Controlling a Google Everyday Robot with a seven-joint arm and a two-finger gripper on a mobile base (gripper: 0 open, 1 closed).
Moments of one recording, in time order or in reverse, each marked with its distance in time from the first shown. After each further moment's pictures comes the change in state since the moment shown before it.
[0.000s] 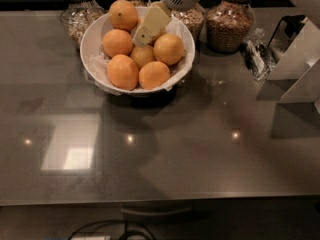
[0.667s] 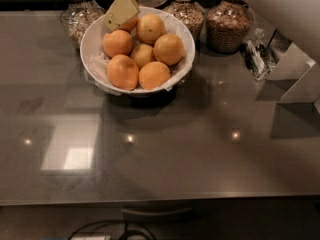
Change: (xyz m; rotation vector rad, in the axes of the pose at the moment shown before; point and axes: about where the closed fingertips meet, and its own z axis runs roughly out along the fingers) arm -0.051 0.005 0.026 0.063 -0.080 0.204
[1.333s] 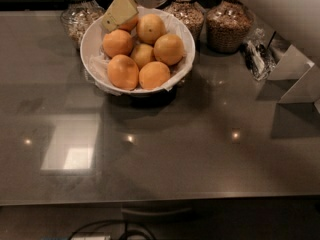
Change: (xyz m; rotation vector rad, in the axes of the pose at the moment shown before) arm -0.001 0.002 0.003 0.000 -0.007 0.013
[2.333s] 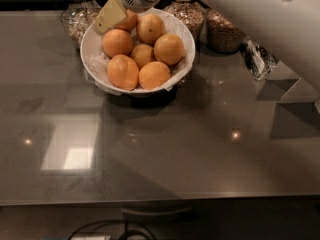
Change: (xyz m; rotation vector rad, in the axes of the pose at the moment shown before) arm -0.009 0.002 0.038 0.015 -0.014 0.004
